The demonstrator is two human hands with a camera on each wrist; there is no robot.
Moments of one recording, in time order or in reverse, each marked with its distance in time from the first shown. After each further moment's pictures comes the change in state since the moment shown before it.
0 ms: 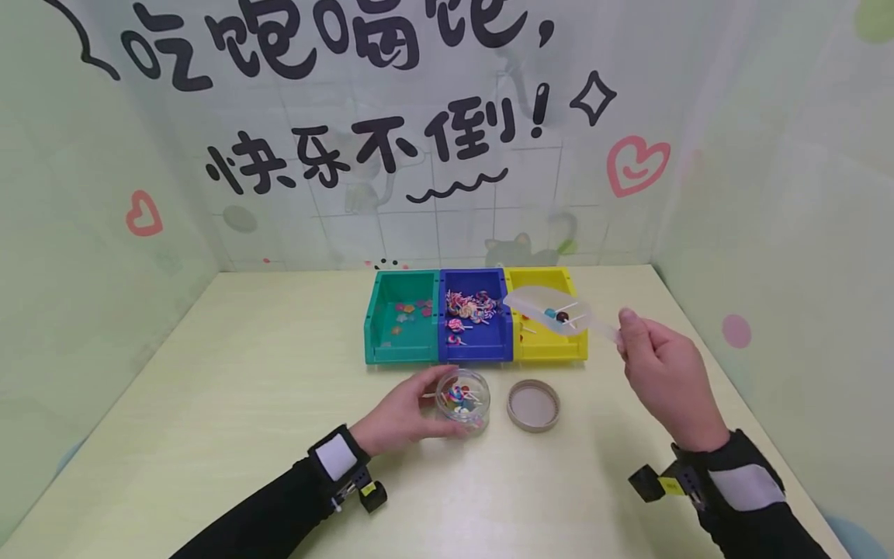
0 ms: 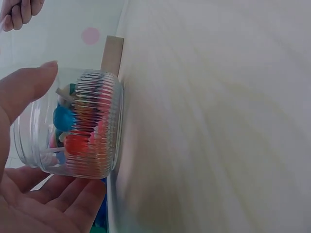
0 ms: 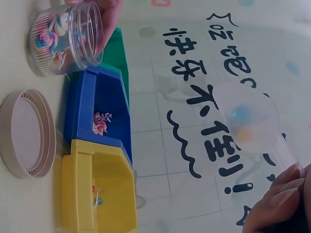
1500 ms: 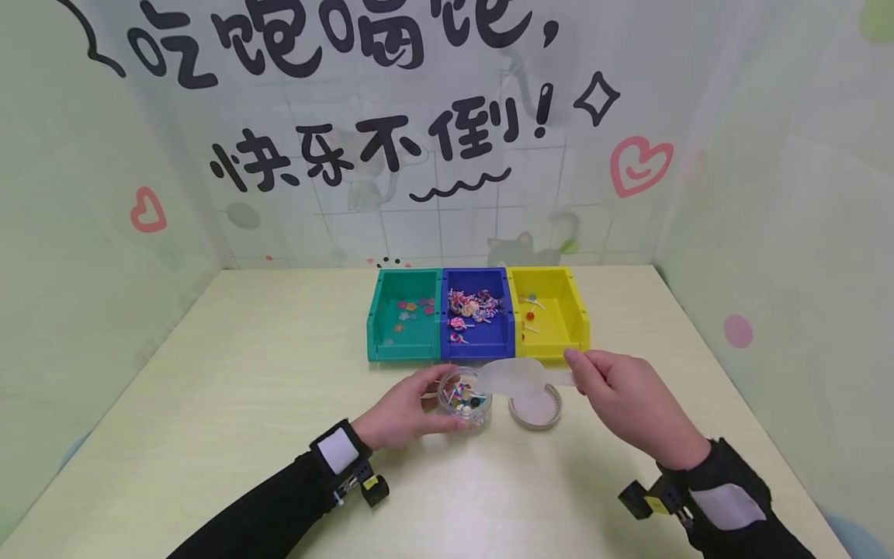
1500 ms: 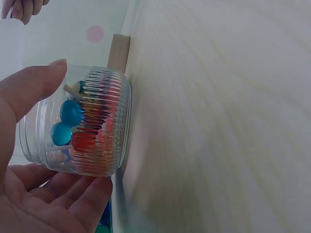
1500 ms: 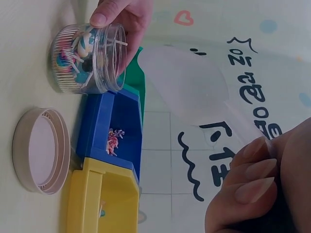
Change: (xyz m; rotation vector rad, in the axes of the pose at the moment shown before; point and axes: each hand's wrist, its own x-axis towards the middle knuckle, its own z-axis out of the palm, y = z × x) left_hand 0.000 0.002 -0.003 0.039 -0.014 -0.019; right_hand -0.016 -0.021 0.027 -0.379 -0.273 0.023
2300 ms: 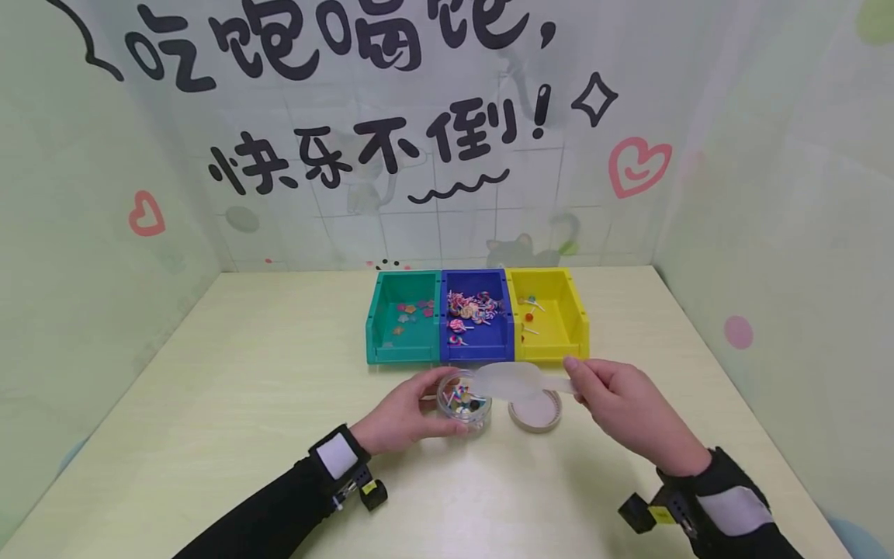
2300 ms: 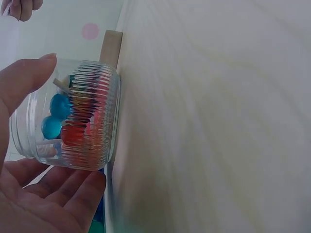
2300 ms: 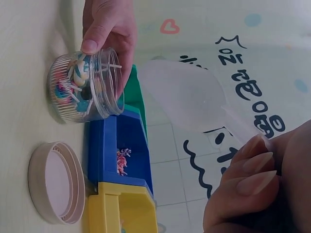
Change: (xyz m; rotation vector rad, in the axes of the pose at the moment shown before) left_hand 0.002 -0.006 0.002 -0.043 0.002 0.035; right_hand 0.002 0.012 0.004 0.232 -0.115 0.087
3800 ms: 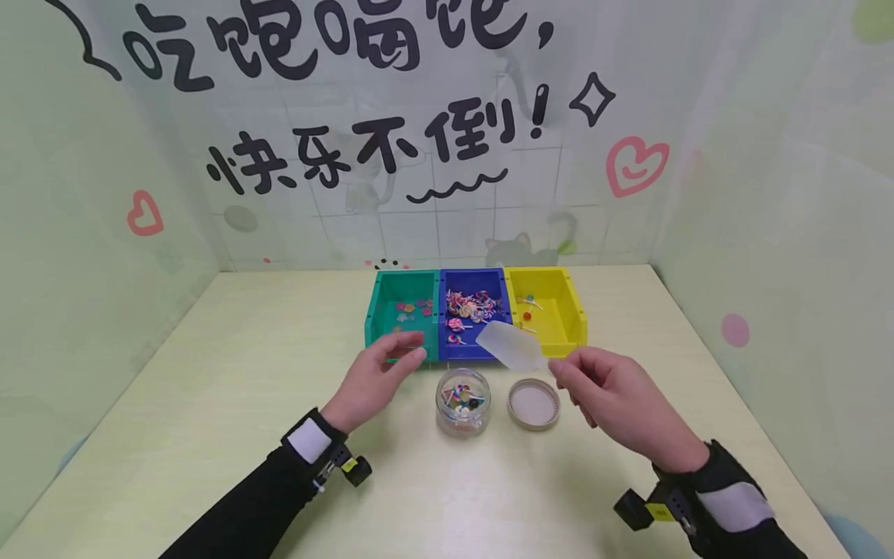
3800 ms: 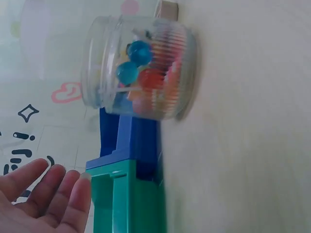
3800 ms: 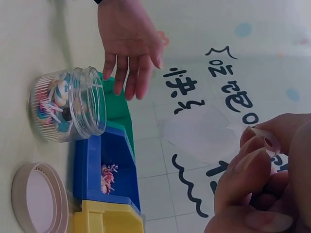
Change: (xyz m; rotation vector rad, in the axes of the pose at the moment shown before) left_hand -0.007 0.020 -0.038 0.019 0.311 0.077; right_hand -0.008 -0.012 0.001 0.004 0.052 -0.168
